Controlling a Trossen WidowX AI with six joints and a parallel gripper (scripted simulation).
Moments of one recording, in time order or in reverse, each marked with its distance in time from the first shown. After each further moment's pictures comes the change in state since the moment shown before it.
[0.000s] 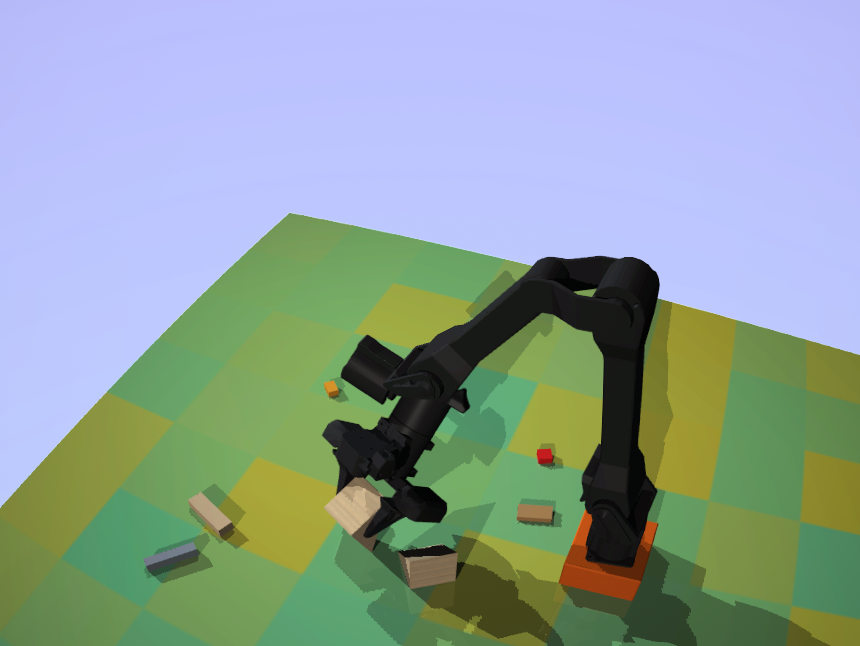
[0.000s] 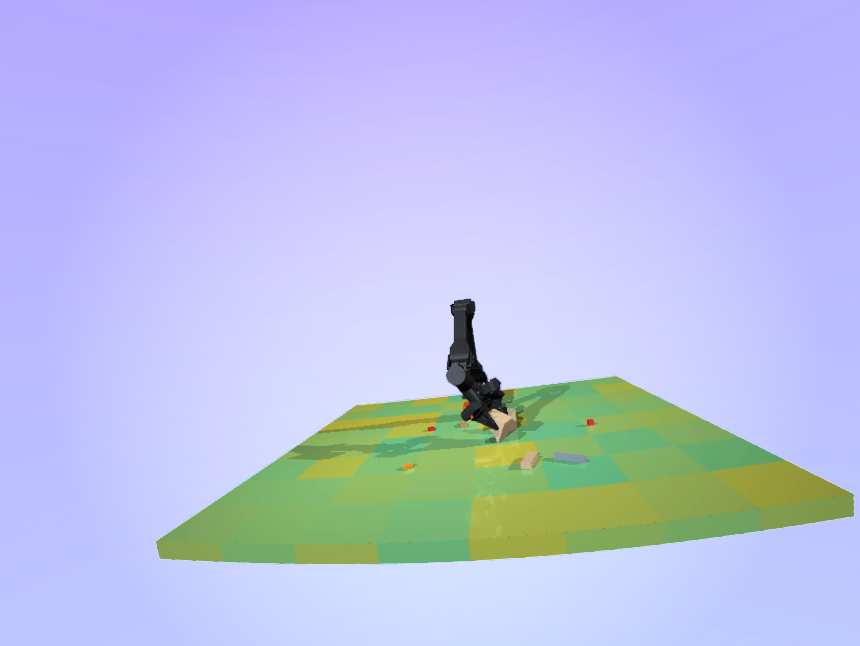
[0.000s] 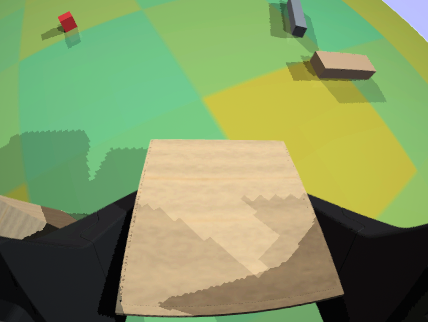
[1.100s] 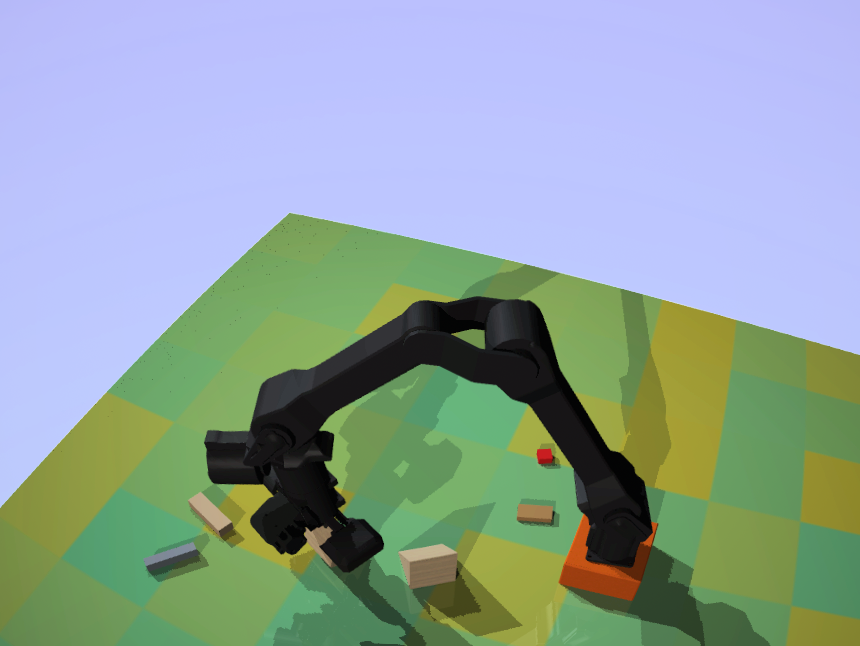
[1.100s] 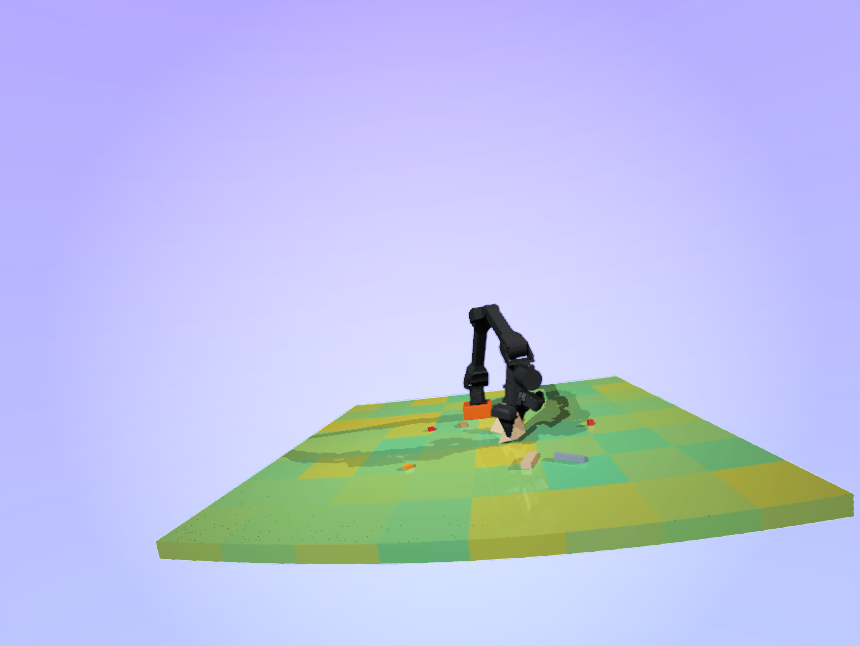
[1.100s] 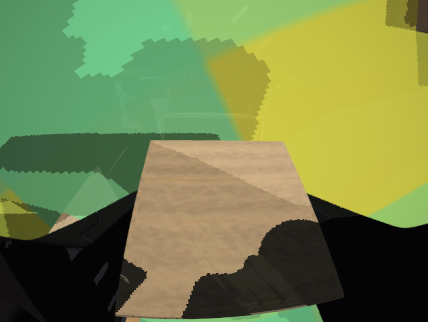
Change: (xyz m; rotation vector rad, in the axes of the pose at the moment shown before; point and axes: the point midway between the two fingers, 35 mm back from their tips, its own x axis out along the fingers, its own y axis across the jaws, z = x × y) arm 0.048 0.002 0.040 -0.004 0.859 -0.002
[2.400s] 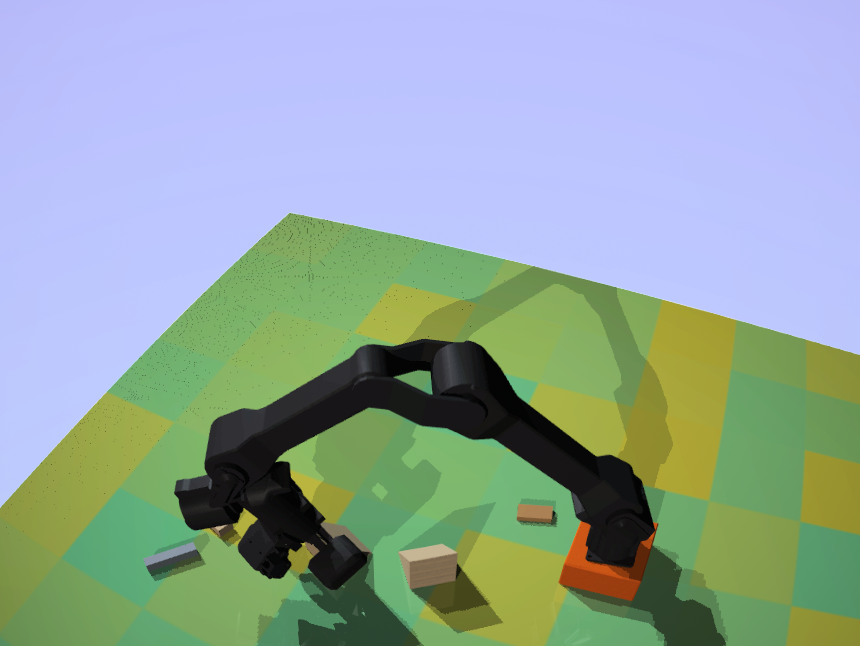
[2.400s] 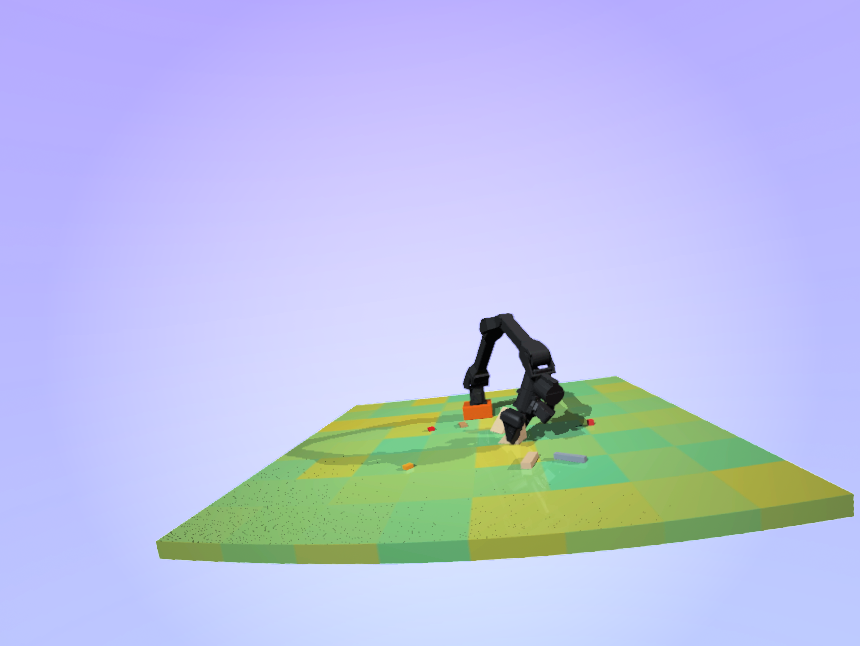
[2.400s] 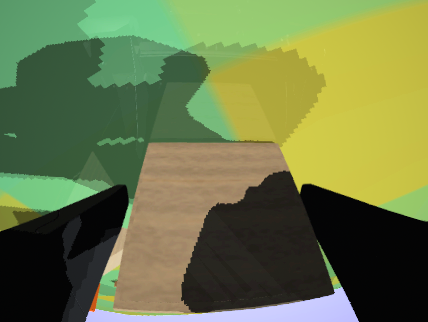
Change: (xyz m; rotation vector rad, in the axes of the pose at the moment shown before) arm 0.008 0.000 0.015 -0.002 0.254 -0.007
